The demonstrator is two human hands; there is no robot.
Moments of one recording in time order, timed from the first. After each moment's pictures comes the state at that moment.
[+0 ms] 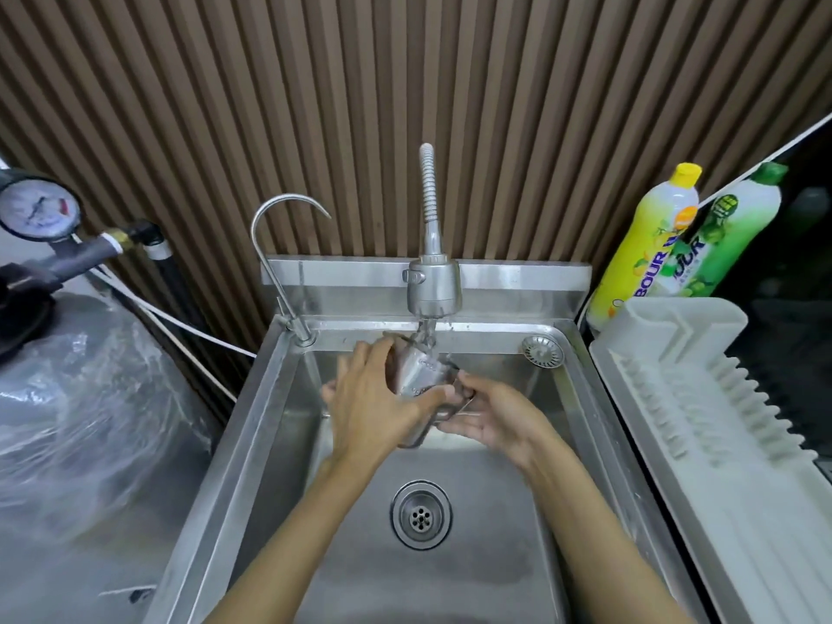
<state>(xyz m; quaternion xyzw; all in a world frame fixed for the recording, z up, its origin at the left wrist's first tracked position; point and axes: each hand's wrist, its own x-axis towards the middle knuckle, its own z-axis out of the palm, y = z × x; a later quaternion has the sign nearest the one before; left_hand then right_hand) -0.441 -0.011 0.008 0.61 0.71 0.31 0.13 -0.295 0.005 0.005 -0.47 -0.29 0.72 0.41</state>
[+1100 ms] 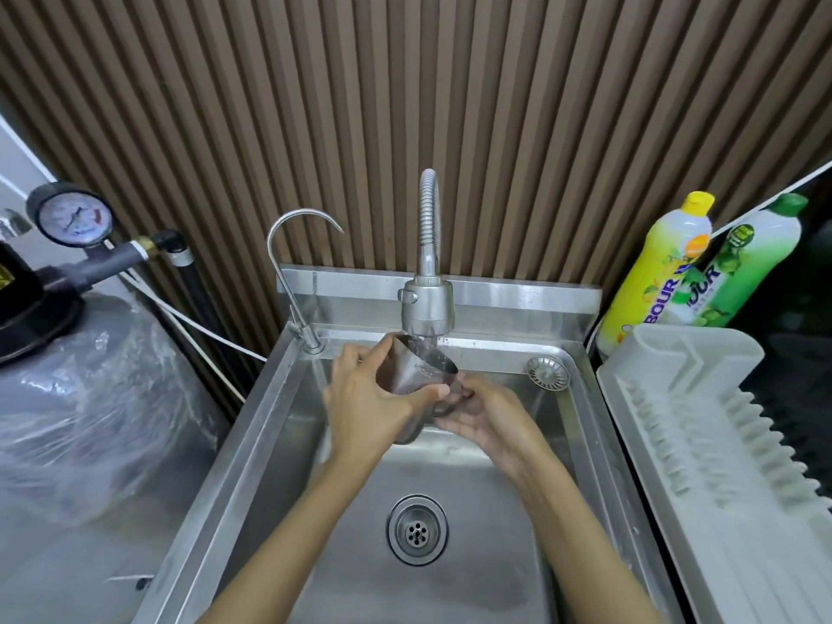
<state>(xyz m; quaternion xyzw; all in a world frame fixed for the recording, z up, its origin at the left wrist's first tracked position) -0.428 -0.012 0.032 0.54 0.71 0.41 0.17 -0.289 0.014 0.015 -0.46 -0.32 0.71 0.42</state>
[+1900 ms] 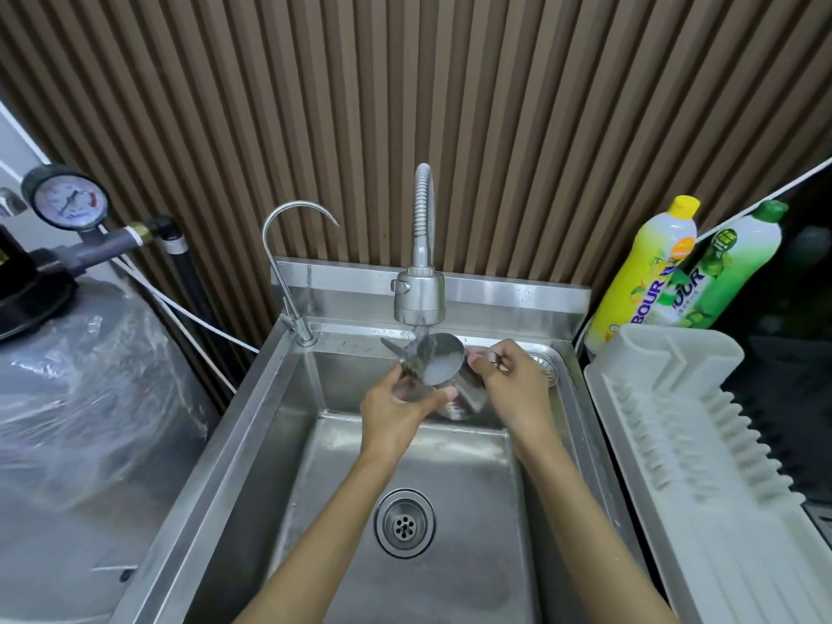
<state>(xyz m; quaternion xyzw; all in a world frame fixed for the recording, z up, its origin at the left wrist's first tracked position) -0.401 -0.012 -0.002 0.42 0.62 0.49 0.45 -0.272 0.015 0.034 -0.61 -0.53 0.37 0.45</state>
